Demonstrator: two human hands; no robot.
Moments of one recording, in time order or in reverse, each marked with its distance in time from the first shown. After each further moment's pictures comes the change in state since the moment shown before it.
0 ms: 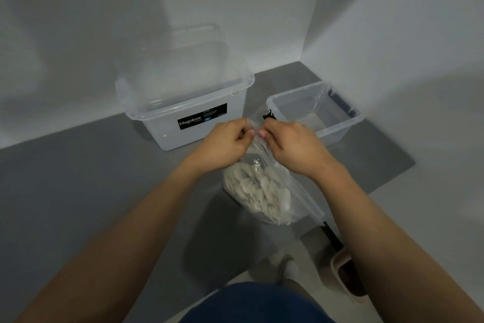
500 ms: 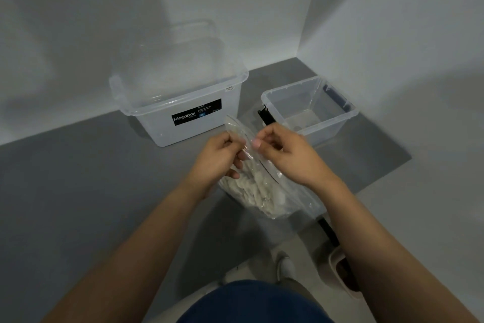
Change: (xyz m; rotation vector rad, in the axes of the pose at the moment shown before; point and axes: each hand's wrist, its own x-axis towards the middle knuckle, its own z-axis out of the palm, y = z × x) left_hand -0.033 0.012 0.034 -0.656 0.089 -0.413; right_hand -0.036 -0.004 0.007 0.612 -0.059 0.205
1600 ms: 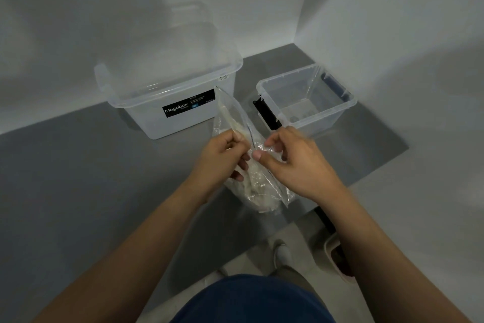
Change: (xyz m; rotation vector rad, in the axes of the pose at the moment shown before) left_hand -0.006 -0.008 0.014 -0.045 -0.049 0.035; right_hand -0.026 0.004 -0.004 -0.305 0.076 0.042
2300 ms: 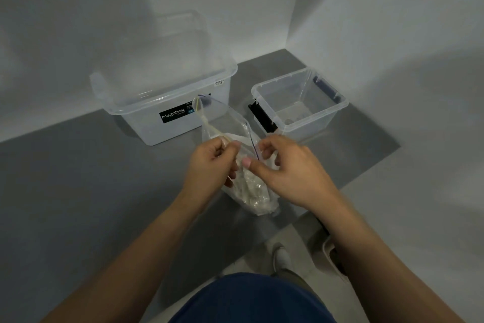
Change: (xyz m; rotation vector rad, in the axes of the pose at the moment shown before) left_hand -0.014 -0.002 -0.004 0.040 0.155 0.095; right_hand -0.019 -0.027 -0.004 -0.014 0.006 0.045
